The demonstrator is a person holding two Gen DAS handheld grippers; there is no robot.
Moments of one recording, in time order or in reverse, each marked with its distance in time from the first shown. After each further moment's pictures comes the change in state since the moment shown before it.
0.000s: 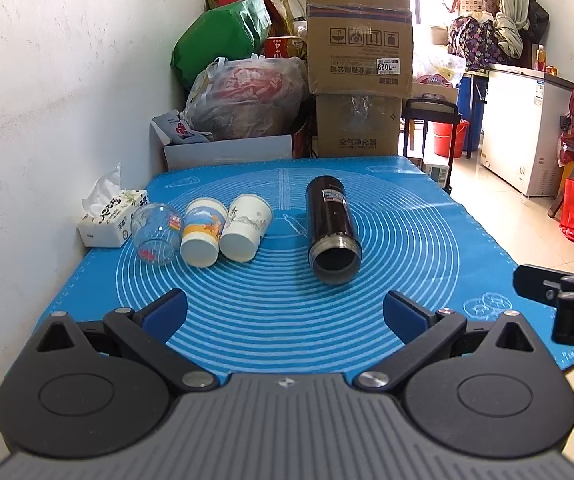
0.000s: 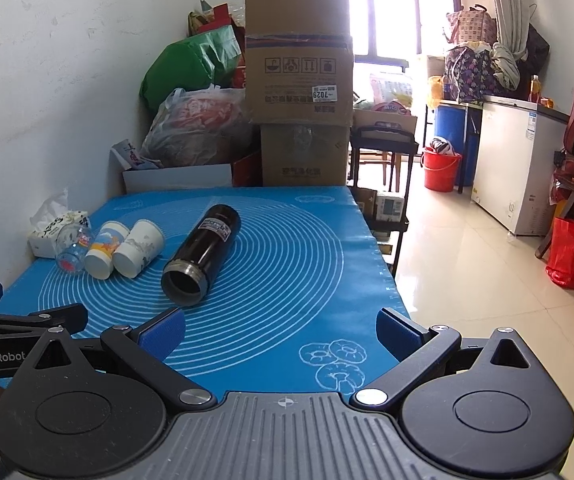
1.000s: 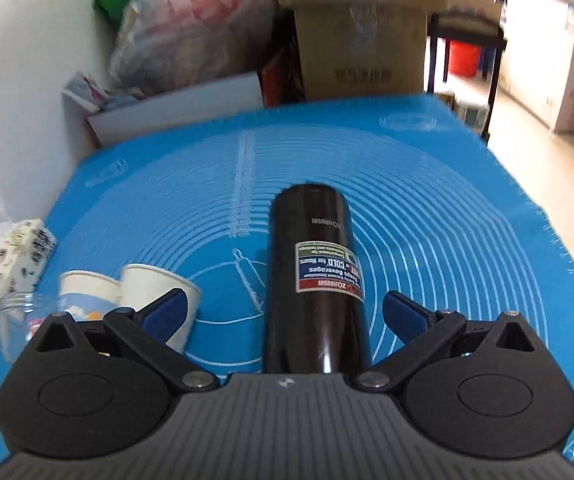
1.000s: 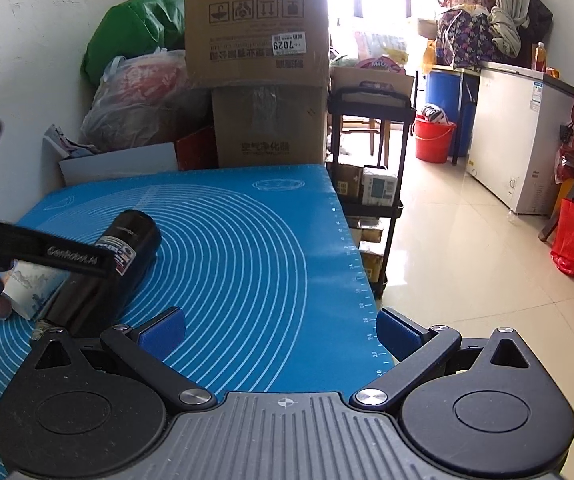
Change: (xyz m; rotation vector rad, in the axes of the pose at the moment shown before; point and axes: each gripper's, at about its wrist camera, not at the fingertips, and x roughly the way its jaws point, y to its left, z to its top) left arm 0.252 -0.052 0.102 0.091 0.310 0.005; right arm 0.176 -0.058 0.049 0.019 0.113 -0.035
